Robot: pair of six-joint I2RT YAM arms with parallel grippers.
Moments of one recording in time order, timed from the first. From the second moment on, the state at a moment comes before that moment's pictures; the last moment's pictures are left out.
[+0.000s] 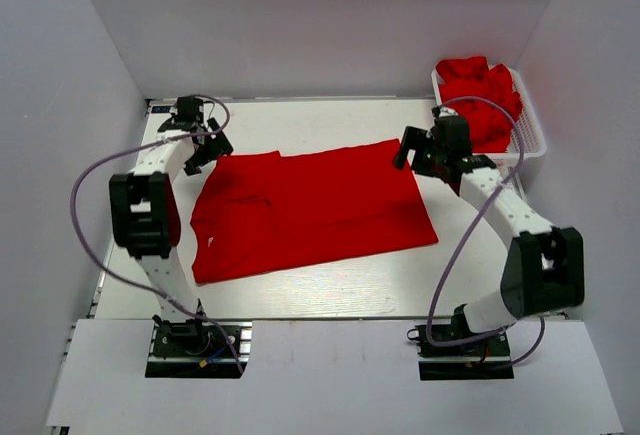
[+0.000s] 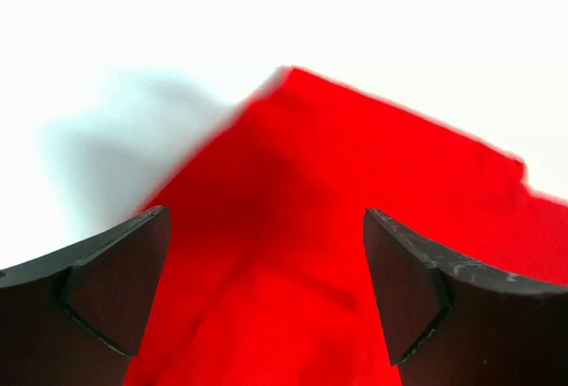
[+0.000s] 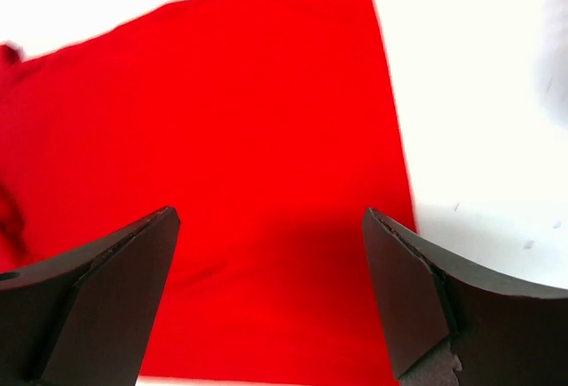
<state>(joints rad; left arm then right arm) 0.01 1.87 1.45 -0.56 -0.10 -0.50 0.23 1.44 1.06 -0.30 -0.08 0.37</state>
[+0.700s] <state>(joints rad) 0.04 2.16 1.59 -0.37 0.03 -0.46 0.23 1.75 1.28 -0.35 -0.04 0.33</state>
